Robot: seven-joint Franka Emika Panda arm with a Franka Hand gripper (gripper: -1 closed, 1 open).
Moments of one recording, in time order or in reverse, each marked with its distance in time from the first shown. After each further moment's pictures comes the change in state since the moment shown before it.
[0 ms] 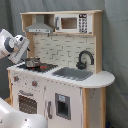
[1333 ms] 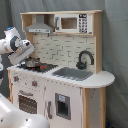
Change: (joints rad) arm -0.096 0.022 0.025 0.079 0.252 -0.286 0.067
